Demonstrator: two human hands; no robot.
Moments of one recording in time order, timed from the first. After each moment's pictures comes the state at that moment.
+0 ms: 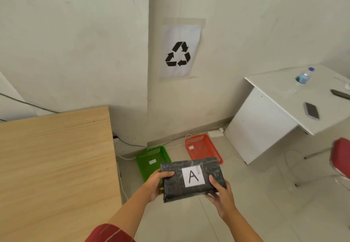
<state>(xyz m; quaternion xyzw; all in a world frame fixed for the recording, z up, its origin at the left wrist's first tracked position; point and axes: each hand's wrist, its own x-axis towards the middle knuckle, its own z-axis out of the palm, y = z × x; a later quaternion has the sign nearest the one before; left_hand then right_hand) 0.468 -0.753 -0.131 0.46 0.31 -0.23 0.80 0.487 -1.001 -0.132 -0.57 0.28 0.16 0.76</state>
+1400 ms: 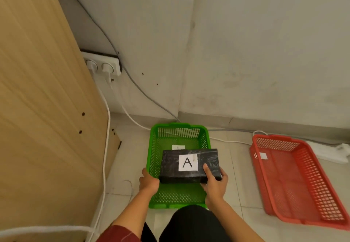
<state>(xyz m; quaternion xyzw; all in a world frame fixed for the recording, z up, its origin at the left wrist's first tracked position) 0.641 -0.711 -0.770 0.61 0.59 -0.08 0.53 0.758 -0.865 -0.761 -0.63 0.22 0.23 0.71</state>
